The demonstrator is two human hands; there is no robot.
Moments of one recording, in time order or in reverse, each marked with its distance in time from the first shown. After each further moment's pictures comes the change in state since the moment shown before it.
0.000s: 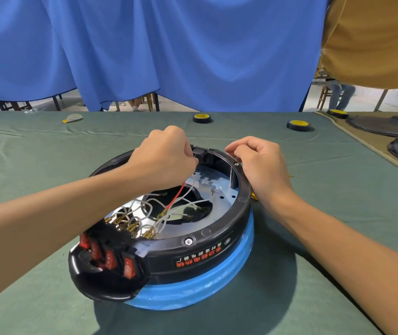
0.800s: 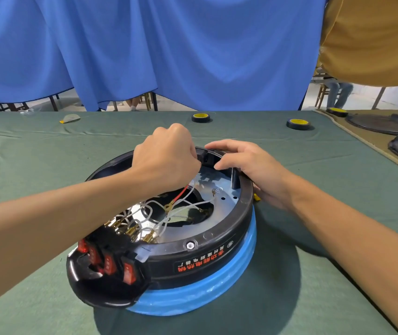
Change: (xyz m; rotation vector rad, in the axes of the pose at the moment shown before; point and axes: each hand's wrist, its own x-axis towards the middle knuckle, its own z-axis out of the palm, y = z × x) left_hand 0.008 0.002 0.012 0.072 0.095 -0.015; right_hand 0.012 -0.004 -0.006 0.225 -0.625 0.131
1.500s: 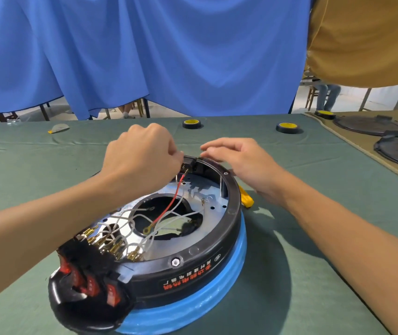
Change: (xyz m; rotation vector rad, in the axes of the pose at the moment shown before) left_hand 0.003 -0.007 -0.017 0.125 0.139 0.096; right_hand 0.010 -0.003 -0.015 -0.200 0.142 -0.086
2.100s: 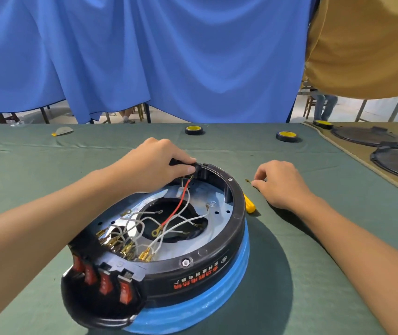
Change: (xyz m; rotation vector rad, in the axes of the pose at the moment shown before) left_hand 0.021 -0.027 0.010 -0.192 -0.307 0.260; right_hand -0.002 0.050 -0.040 -0.960 0.266 0.194
